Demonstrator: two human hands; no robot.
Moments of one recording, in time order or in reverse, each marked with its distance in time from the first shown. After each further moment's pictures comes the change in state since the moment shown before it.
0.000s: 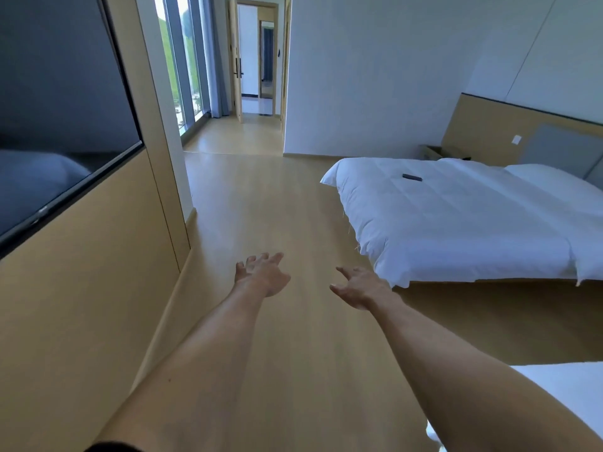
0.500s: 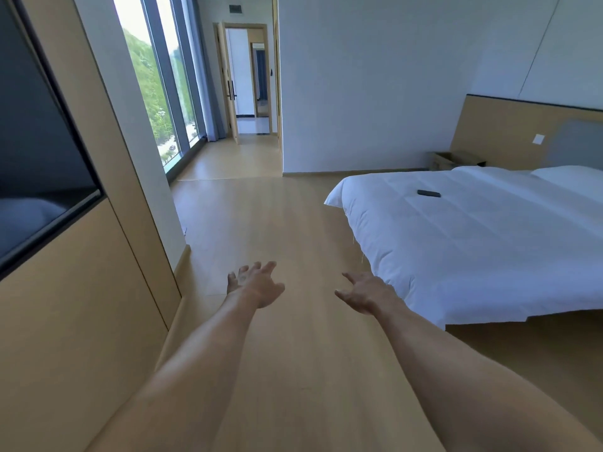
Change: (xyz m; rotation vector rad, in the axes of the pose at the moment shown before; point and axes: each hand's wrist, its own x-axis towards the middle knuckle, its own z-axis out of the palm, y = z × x) left_hand 0.300 0.015 -0.062 0.057 0.046 -0.002; right_hand 0.304 0.012 -0.076 0.094 0.027 0.034
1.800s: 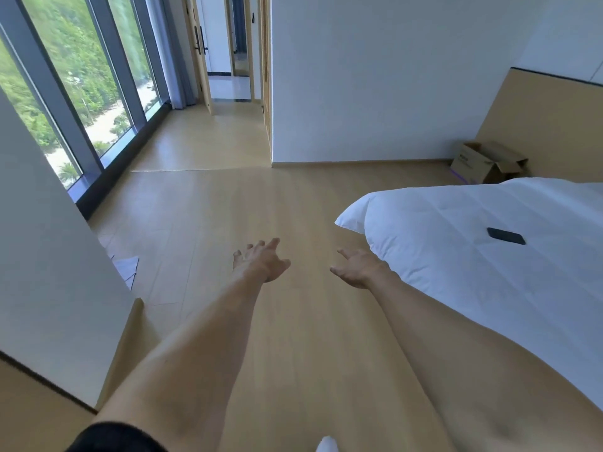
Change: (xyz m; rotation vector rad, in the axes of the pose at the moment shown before) left_hand 0.858 -0.055 -0.154 -0.020 -0.075 0.067; right_hand 0.810 -0.189 -0.191 -0.022 -0.032 0.040
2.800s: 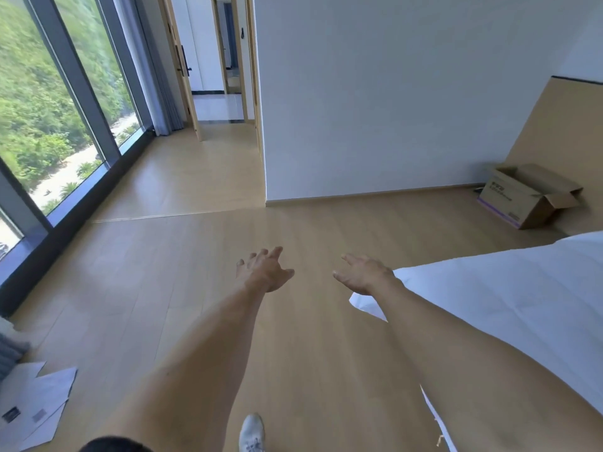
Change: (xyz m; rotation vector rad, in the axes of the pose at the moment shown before) left_hand 0.601 0.062 -0.131 0.005 0.022 0.019; right_hand 0.587 -0.004 -0.185 0.039 0.003 0.042
